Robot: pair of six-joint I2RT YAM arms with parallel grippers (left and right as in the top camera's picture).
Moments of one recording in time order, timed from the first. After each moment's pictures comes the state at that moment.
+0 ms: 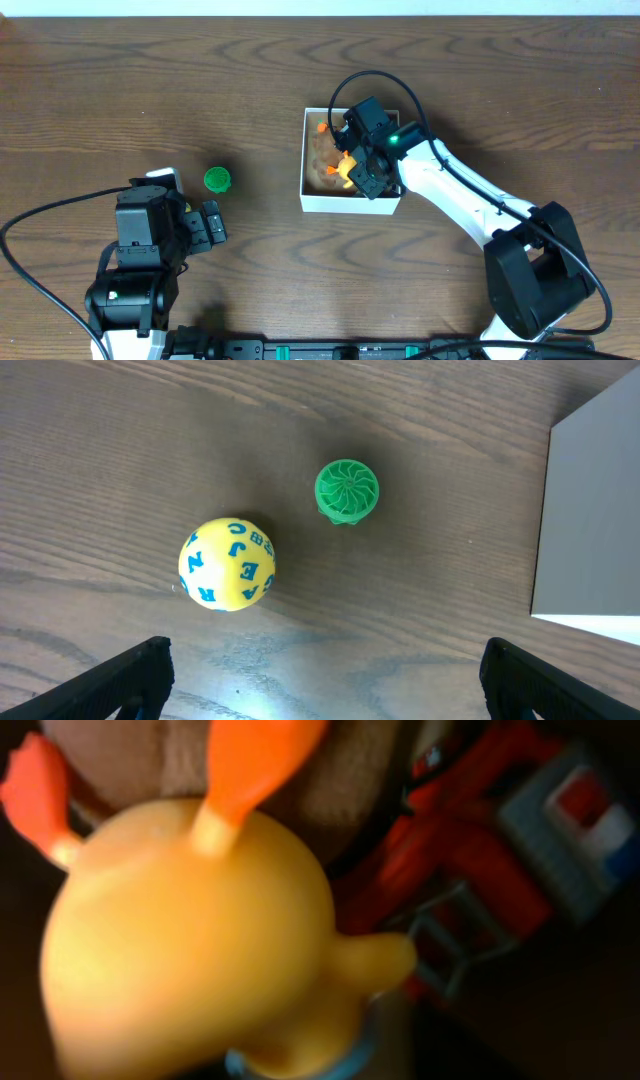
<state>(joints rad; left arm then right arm) 0.01 0.77 0.75 -0.87 -0.04 -0.20 0.57 1.84 1.30 -0.77 0.06 -0.18</state>
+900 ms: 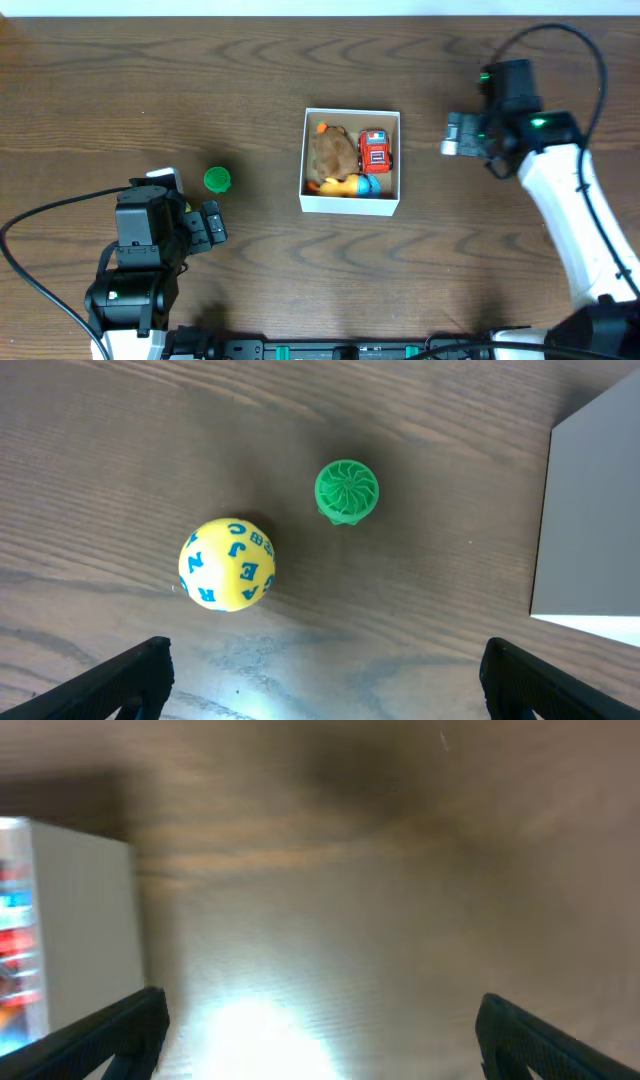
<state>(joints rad) 0.01 0.77 0.75 -0.87 -0.04 -0.20 0.08 1.54 1.31 -0.93 0.13 0.29</state>
